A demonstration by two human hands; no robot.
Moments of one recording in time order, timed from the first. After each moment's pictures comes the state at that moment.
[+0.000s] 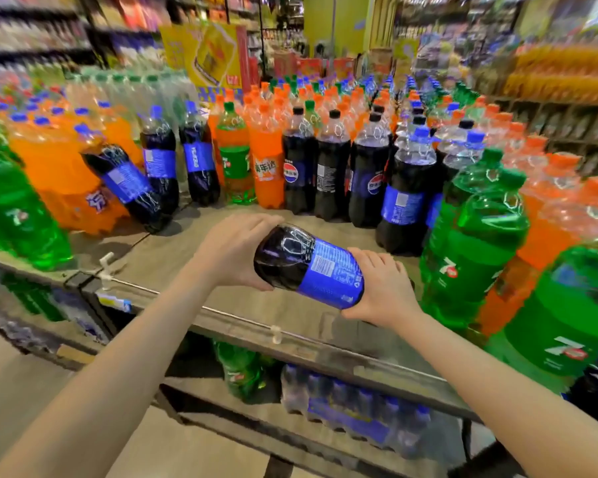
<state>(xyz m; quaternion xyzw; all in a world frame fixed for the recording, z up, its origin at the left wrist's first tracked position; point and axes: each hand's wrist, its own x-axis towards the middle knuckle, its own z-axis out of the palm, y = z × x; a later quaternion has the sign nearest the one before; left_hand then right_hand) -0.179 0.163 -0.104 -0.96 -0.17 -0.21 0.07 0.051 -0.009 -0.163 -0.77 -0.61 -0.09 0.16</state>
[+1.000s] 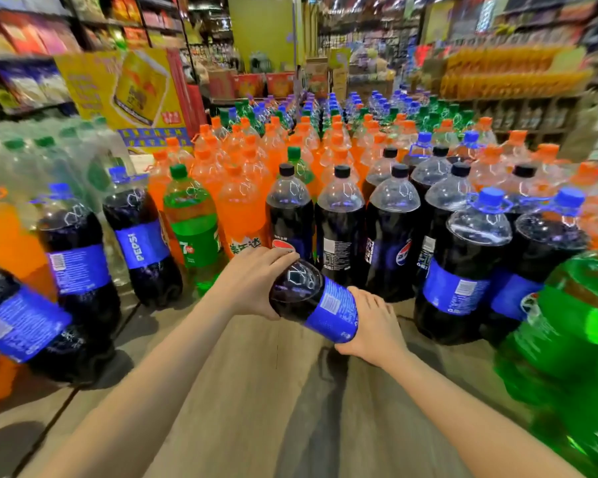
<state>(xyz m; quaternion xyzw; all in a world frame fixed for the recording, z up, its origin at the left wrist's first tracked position) -0.021 0.466 -0.109 -0.98 -0.07 -0.11 0.11 0.140 0.262 -0.207 -0.85 -0.48 0.00 0.21</state>
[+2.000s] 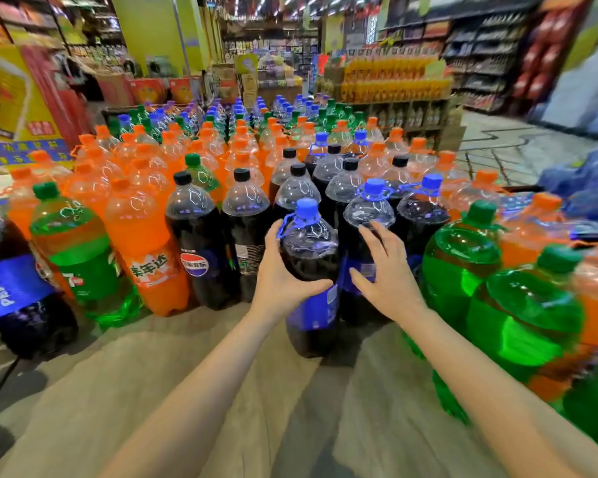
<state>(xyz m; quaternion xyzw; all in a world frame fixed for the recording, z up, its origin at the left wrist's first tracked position) 0.106 0.325 -0.133 -0.80 -0.09 -0.34 -0.49 0.218 0.149 -0.135 -0.83 -0.40 -0.21 0.34</state>
